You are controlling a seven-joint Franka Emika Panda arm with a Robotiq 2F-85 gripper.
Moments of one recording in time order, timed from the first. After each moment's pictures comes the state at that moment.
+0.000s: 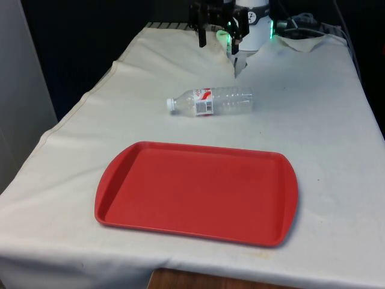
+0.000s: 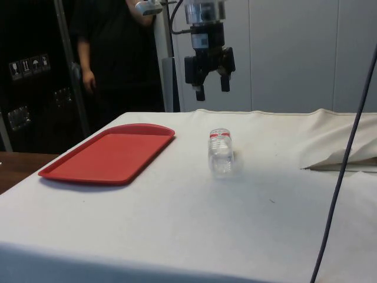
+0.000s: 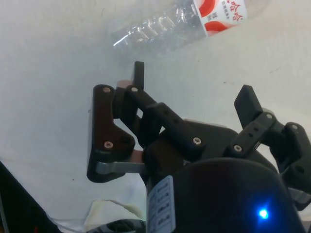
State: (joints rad) arm 0.09 -0.08 -0.23 -2.46 -0.02 2.36 0.31
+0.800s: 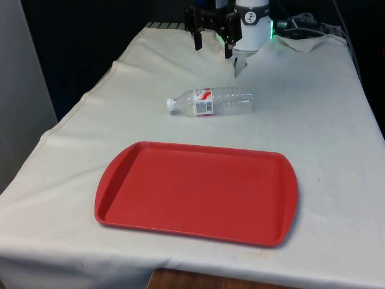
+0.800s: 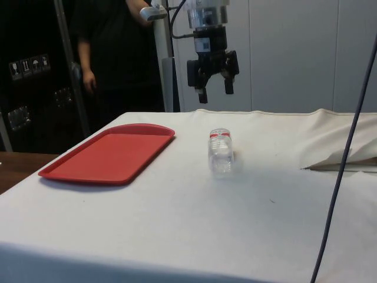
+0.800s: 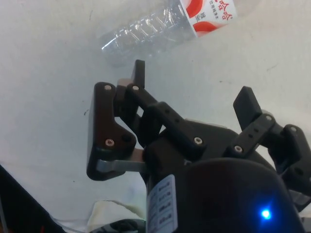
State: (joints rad) arm 0.09 -0.06 -0.26 -2.46 -0.01 2.36 0.34
